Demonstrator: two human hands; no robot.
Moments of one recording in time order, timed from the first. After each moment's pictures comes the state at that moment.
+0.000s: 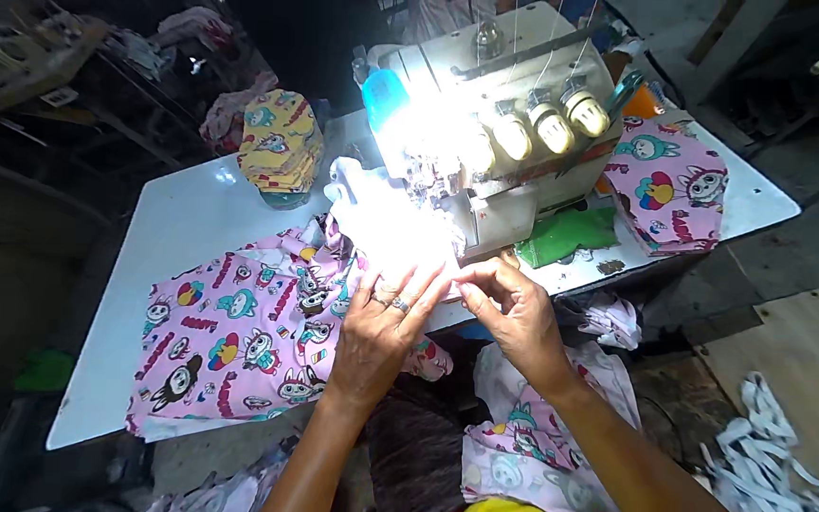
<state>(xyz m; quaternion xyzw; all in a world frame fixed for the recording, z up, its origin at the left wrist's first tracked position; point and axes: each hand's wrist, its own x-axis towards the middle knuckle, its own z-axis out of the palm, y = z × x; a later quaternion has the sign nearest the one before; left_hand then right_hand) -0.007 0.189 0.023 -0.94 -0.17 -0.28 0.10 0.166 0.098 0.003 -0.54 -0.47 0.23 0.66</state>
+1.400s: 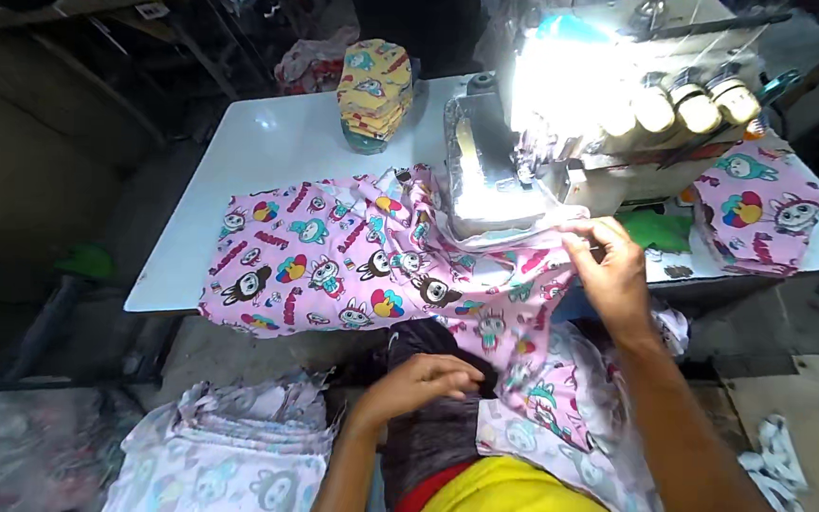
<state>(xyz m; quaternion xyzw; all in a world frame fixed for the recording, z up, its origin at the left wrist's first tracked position) -0.105 0.103 -0.036 -0.67 -0.28 -0.08 -0.68 0.206 0.105 -0.010 -0.67 -0.55 0.09 0.49</state>
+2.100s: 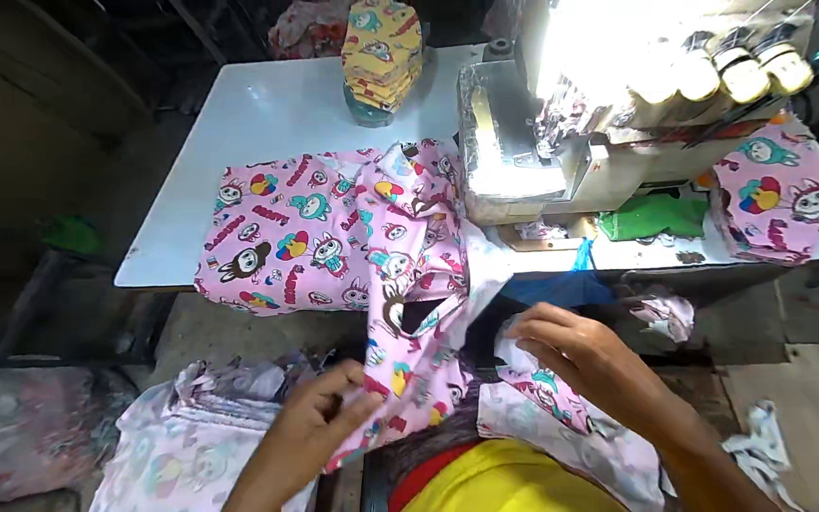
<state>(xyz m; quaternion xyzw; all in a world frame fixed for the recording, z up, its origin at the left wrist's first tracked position) -0.191 0.057 0.035 -0.69 -0.44 -0.30 -0.49 0.152 0.027 0.003 -0.51 -0.78 0.22 0.29</state>
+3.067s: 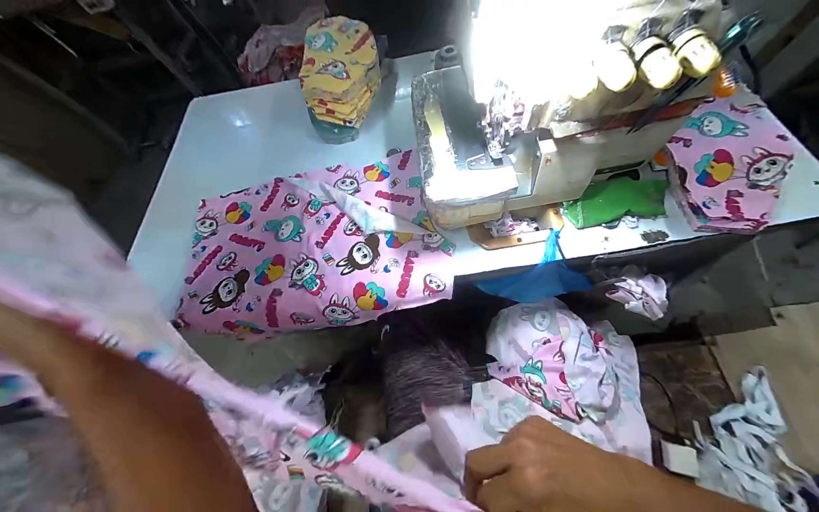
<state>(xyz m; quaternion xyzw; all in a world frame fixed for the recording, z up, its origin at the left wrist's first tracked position) -0.253 0.223 0.122 -0.56 -0.59 -0.56 -0.12 0.105 -0.034 0.010 -0.27 -0.82 0.39 0.31</state>
